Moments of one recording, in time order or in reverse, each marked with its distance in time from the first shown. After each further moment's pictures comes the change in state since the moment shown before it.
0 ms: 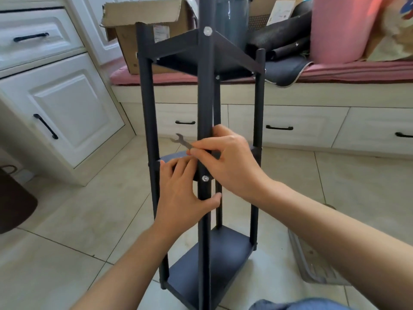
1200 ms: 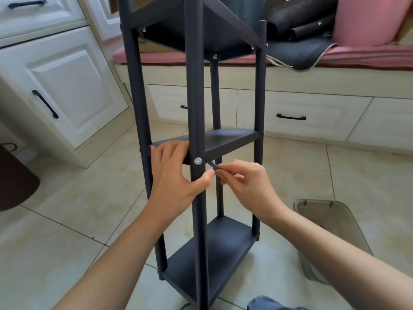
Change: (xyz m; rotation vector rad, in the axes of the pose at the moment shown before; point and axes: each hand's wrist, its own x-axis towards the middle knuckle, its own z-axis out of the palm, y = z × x) left_hand 0.002 -0.015 0.002 -0.160 0.103 -0.120; right_hand -0.049 0.084 0.030 0.140 -0.025 0.164
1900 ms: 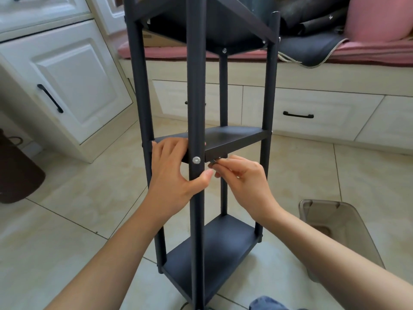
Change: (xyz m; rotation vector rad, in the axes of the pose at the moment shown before) left_hand 0.001 -0.011 -0.008 -0.021 -0.053 0.021; right_hand 0.005 0.004 0.020 0.079 0.064 -0.056
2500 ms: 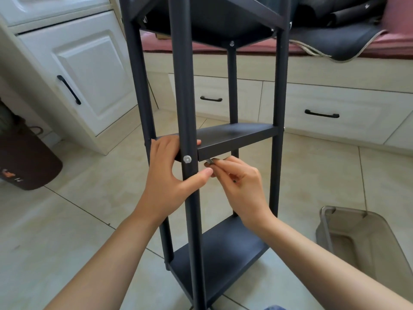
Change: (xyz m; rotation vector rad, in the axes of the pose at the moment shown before) left_hand -0.008 -0.025 -0.020 -0.141 0.056 -0.059; right_hand 0.003 0.005 0.049 0.161 0.007 0.038
